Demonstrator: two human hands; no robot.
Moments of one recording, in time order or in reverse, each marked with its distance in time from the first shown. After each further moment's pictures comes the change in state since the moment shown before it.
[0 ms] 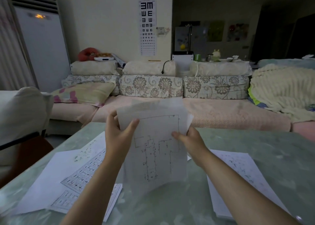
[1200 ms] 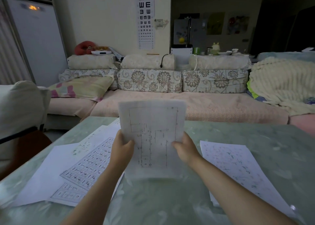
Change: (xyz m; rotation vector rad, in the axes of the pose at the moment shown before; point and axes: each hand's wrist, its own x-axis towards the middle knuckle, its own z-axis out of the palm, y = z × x) left_hand -0.026 -0.061 -0.006 0.323 -0.125 -0.314; right_hand -0.018 0.043 0.012 -0.258 -0.006 0.044
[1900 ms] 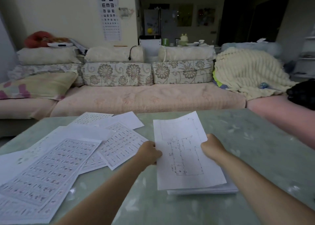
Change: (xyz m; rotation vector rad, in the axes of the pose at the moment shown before) left_hand -0.047 0.011 0.200 0.285 -0.629 -0.249; right_hand -0.034 0.088 -0.206 -0.399 0.294 0.458
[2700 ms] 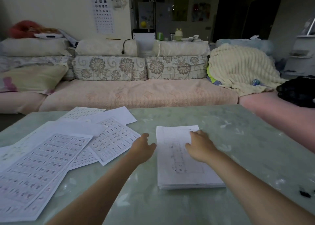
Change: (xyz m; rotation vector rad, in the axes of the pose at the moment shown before) left_hand 0.008 -0.009 0.012 0.296 0.121 0.141; right_hand -0.022 -0.007 0.000 -0.644 -0.047 -0.237
